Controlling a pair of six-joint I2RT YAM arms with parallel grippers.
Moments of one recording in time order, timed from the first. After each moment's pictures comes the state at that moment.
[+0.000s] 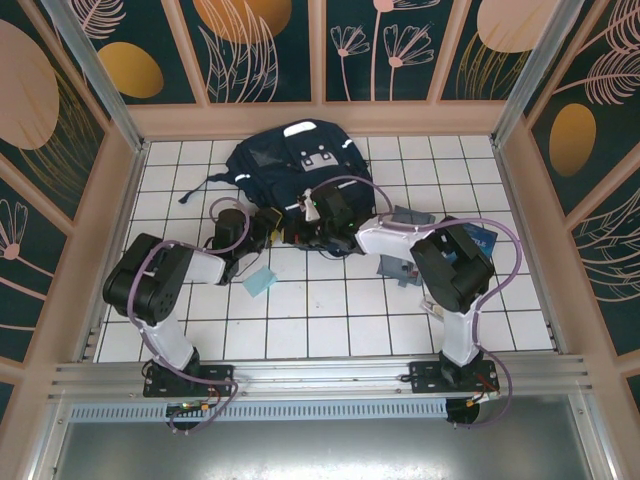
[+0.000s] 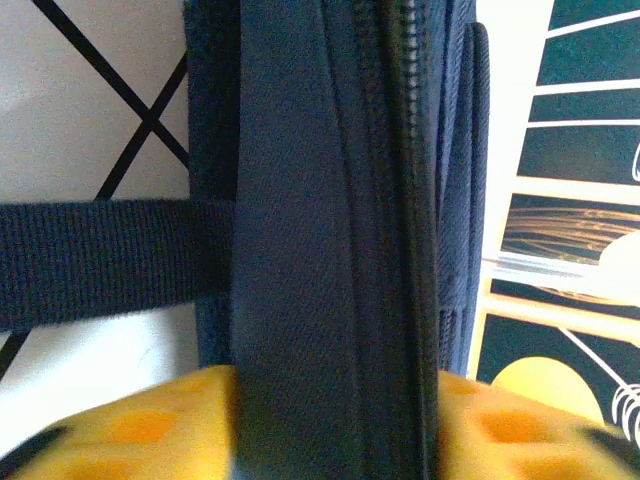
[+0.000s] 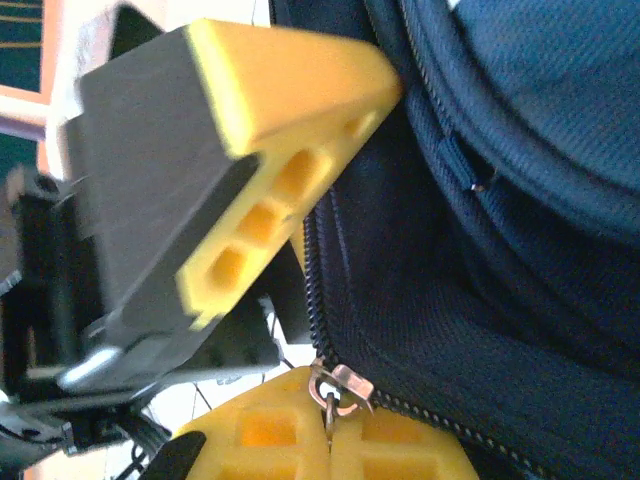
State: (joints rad) left arm -0.35 1.77 0.59 0.77 0.28 -1.44; right arm 0.77 1.92 1.18 0.06 -0.47 0.81
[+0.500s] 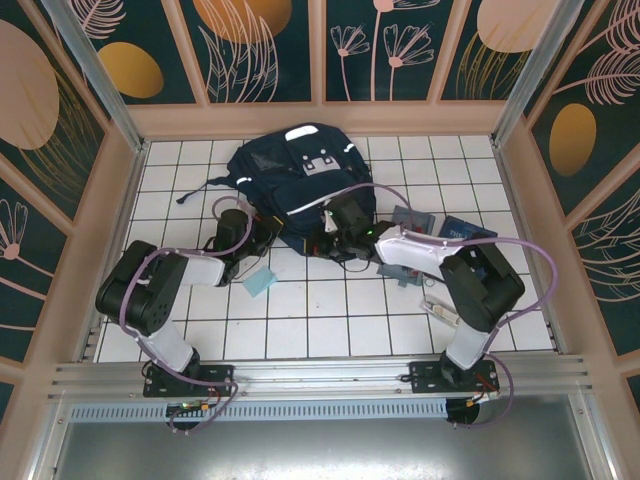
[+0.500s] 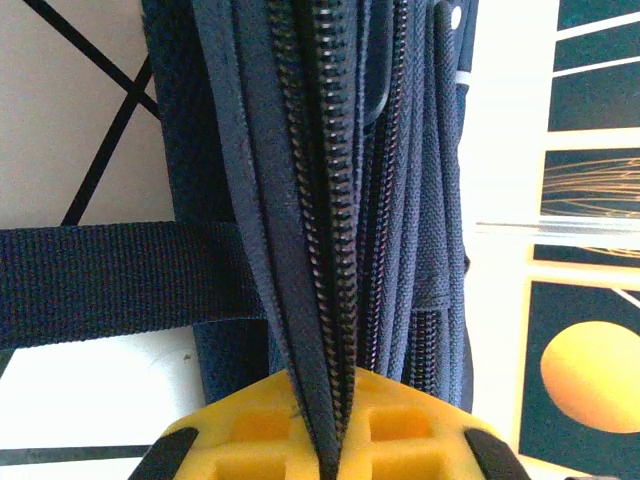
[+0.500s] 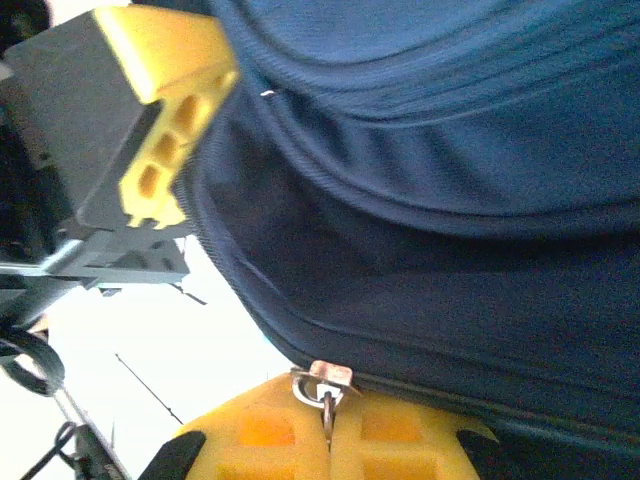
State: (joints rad) left arm -0.38 1.69 0.59 0.63 0.26 -1.28; right arm 0.73 1.71 1.03 -0.14 -0.34 0.74
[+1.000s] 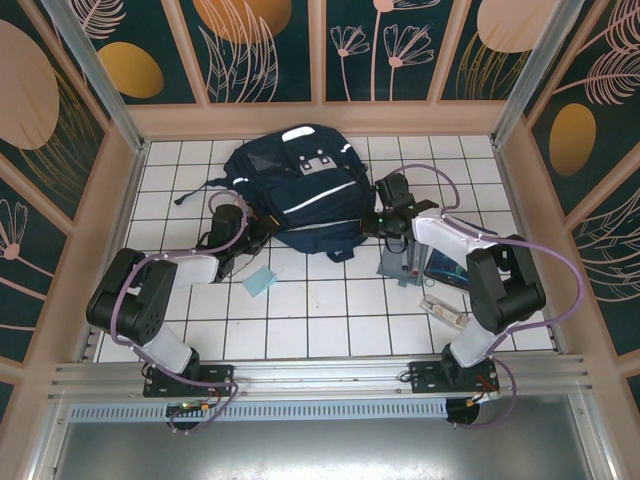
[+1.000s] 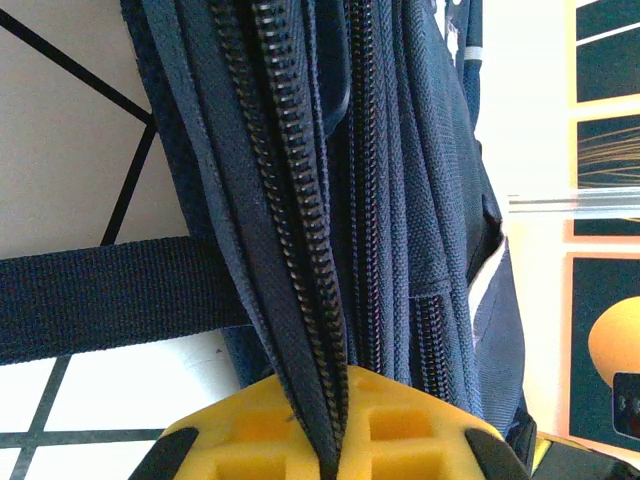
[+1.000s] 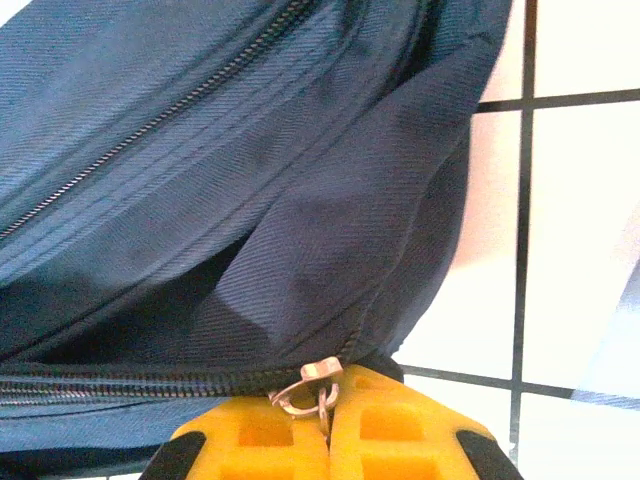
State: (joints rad) left arm -0.34 1.62 0.62 0.48 0.30 -1.15; right arm 0.44 1.65 1.05 -0.38 -0.15 0.45
